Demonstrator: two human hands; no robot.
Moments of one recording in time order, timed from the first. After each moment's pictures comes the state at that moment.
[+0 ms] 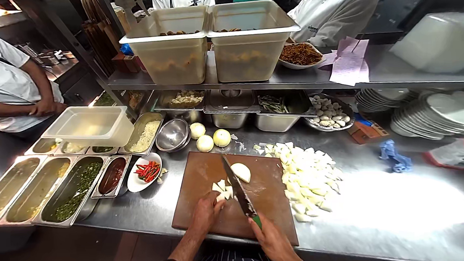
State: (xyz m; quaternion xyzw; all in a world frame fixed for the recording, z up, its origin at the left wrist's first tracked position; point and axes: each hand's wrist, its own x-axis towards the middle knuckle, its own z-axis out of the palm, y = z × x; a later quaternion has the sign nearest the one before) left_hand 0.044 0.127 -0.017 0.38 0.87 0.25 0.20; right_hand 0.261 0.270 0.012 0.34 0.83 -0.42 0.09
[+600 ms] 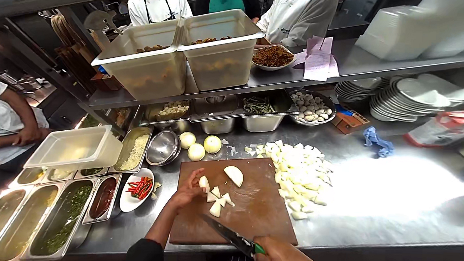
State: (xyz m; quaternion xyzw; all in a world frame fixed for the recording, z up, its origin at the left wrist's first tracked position) left_hand -0.062 0.155 0.032 0.28 0.65 0.47 0.52; right_hand 0.288 0.292 0.013 0.13 0.86 -0.43 0.26
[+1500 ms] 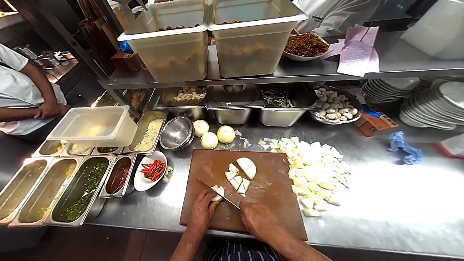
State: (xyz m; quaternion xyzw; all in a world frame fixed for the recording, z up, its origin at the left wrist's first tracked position) left_hand 0.023 0.085 -0.044 0.42 0.84 0.33 0.11; right_hand 0.182 0.255 0.047 0.22 0.90 -0.22 0.31
